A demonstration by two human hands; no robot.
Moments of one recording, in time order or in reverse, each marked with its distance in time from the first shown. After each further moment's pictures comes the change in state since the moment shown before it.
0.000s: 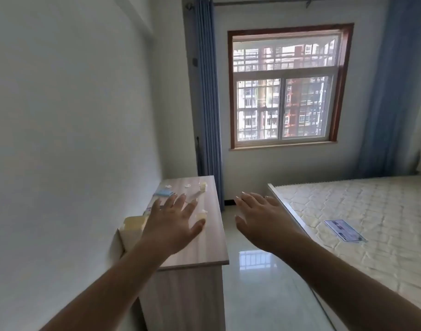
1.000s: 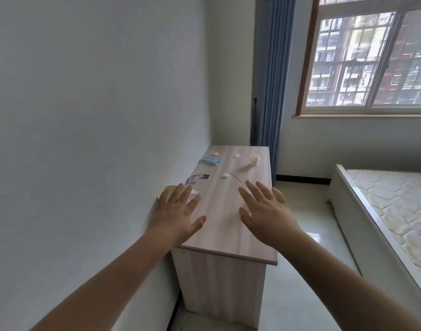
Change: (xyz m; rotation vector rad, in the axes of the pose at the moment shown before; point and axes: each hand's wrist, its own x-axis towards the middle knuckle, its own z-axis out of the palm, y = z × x) left_hand 0.095 -0.124 0.133 0.182 -0.147 -0.171; right_hand 0.204 -0.023 0.172 0.133 -0.058 -0.206
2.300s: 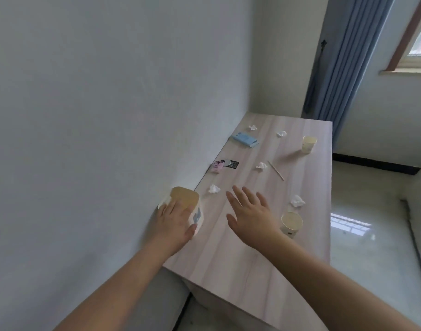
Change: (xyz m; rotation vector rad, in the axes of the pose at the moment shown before) left_hand 0.238 -0.086 0.206 -0.178 -0.240 -0.209; right_hand 0.316 0.046 0.222 0.157 -0.243 -0.223
